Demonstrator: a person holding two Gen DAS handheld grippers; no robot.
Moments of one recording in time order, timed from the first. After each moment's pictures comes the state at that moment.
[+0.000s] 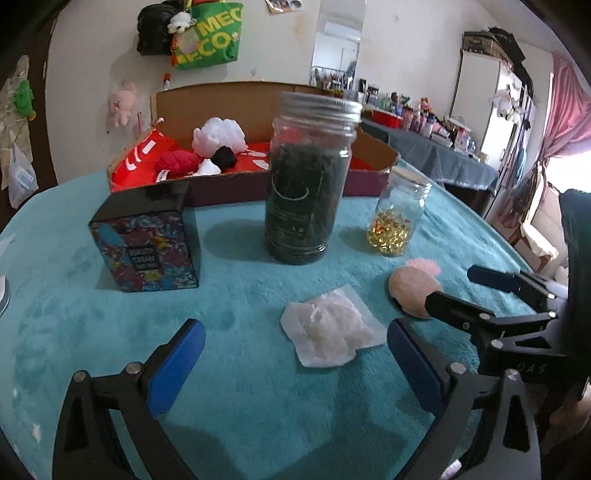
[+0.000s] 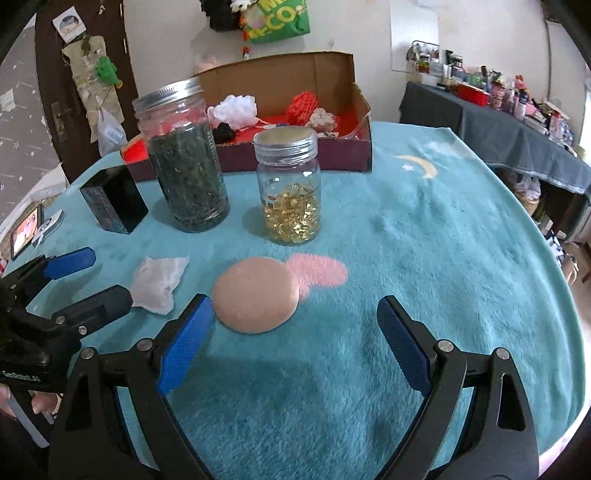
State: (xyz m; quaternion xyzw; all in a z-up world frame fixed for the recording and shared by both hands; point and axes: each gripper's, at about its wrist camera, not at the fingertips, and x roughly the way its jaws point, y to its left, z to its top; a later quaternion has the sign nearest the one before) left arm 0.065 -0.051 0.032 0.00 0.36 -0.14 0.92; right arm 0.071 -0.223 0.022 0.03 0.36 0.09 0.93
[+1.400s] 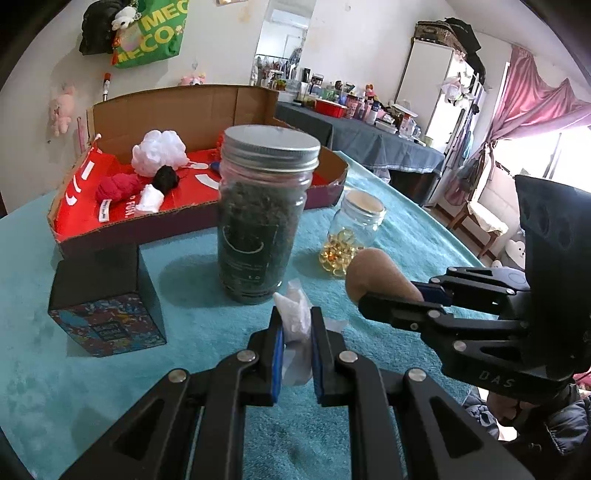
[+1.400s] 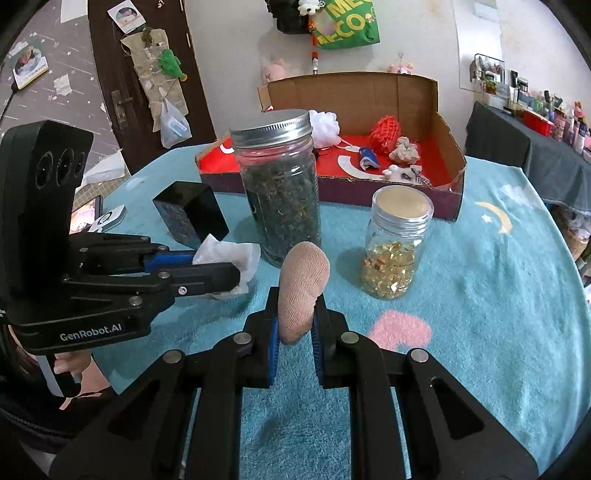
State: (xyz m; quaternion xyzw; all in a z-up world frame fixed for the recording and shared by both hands) left arm 0.090 -0.046 0.068 0.01 0.37 -0.26 0.89; right arm 0.080 -0.186 0.056 0.02 0.34 0.21 0.92
